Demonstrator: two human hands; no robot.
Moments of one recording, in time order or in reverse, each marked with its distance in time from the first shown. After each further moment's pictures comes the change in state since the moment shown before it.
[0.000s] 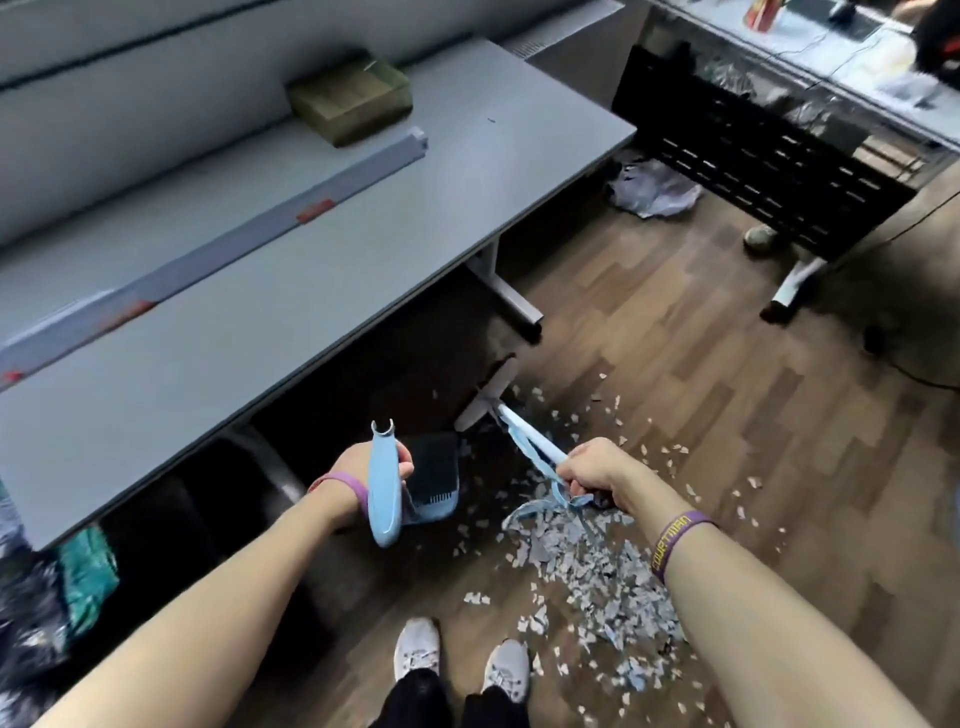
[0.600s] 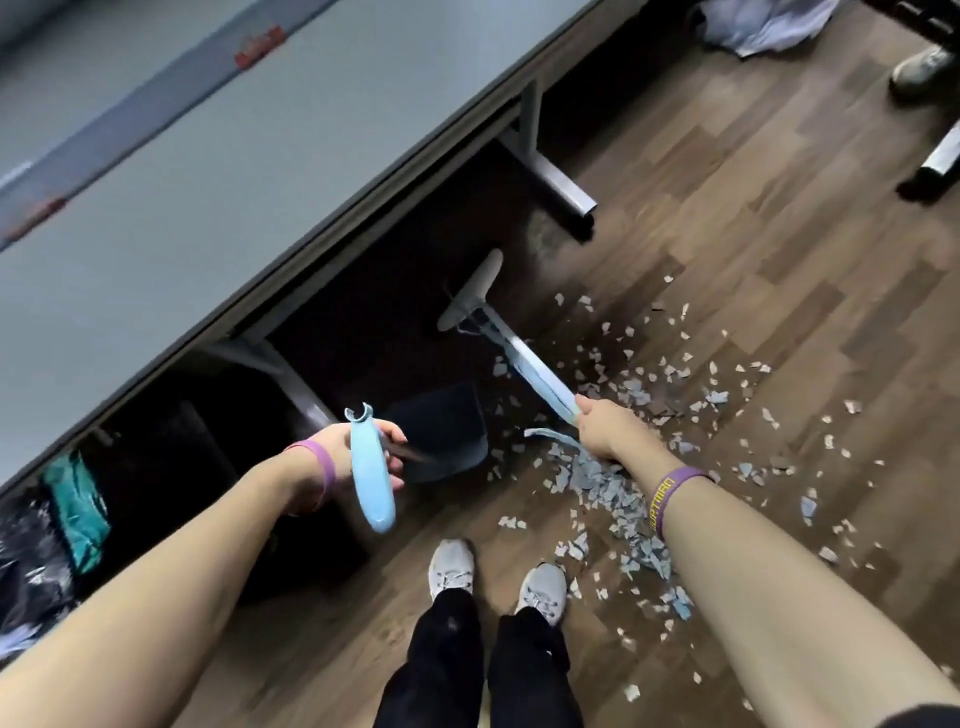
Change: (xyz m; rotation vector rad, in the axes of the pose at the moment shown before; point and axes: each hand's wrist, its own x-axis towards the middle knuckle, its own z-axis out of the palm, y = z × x) left_hand 0.071 -0.071 0.053 -0.724 -0.245 -0.537; right_hand 0.132 0.040 0.059 -0.365 -0.054 -0.068
